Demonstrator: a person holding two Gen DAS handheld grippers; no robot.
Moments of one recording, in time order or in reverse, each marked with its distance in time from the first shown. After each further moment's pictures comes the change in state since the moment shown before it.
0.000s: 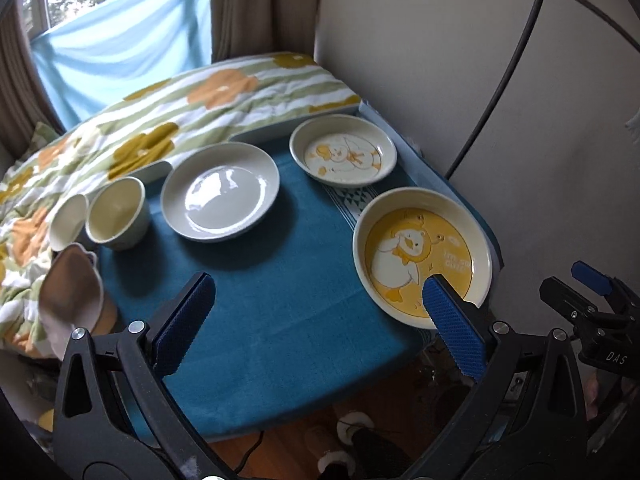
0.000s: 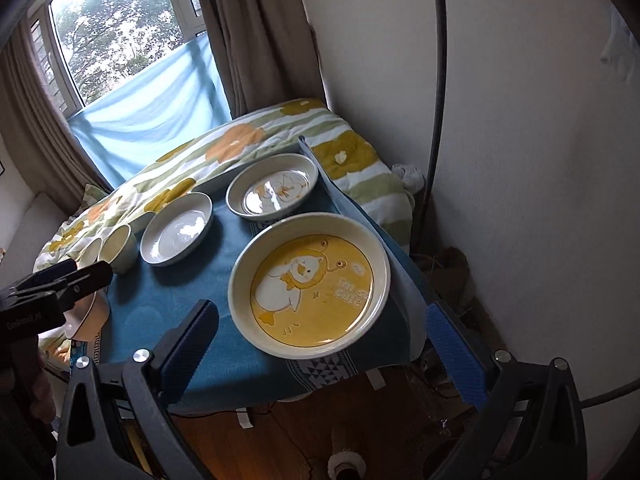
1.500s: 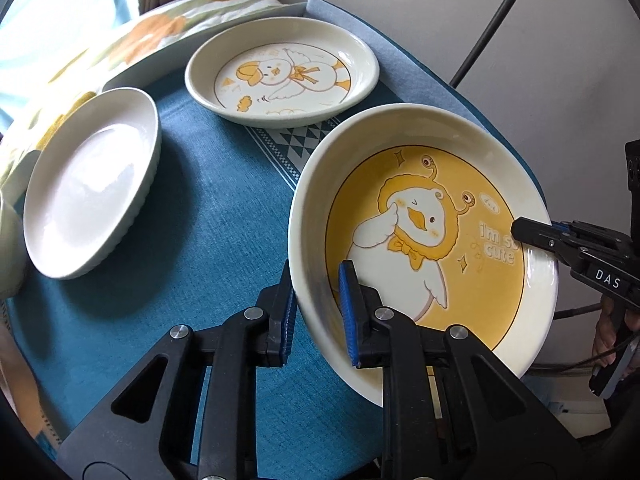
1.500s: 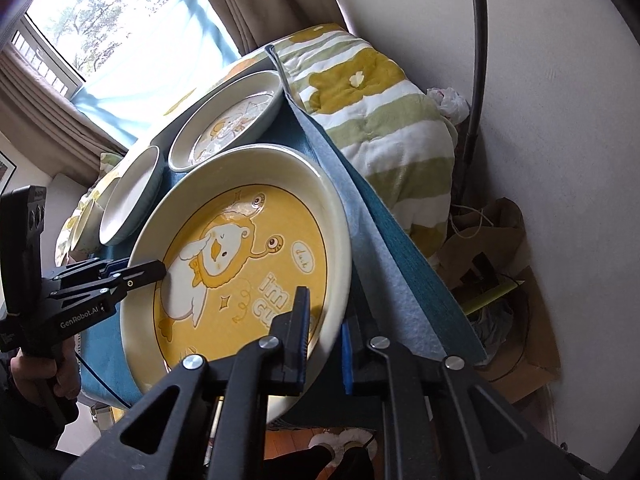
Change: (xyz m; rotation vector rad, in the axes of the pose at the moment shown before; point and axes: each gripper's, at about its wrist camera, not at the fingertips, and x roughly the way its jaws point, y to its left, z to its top) left arm 0.167 -0.033 0.009 0.112 0.207 -0.116; right arm 0.156 -0.065 0.018 -0.002 0.233 0.181
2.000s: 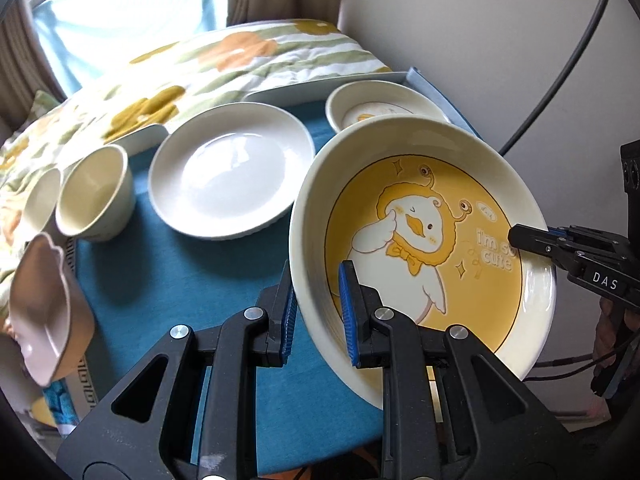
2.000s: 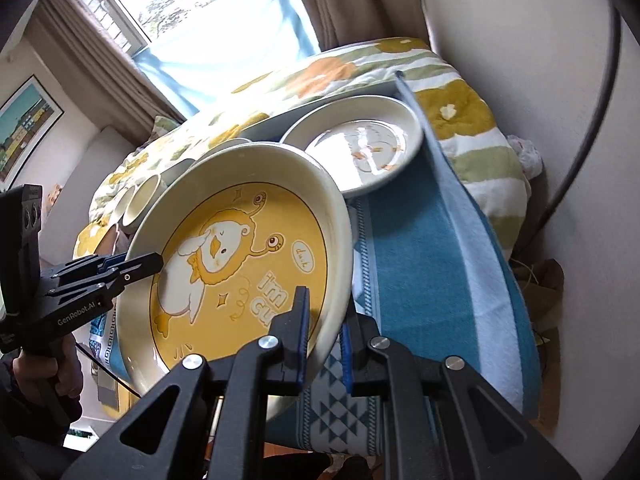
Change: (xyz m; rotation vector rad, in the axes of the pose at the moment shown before) left arm -0.097 0.072 -0.041 -0.214 -0.141 0.142; right arm -0.001 0.091 0.033 -0.235 0.015 0.131
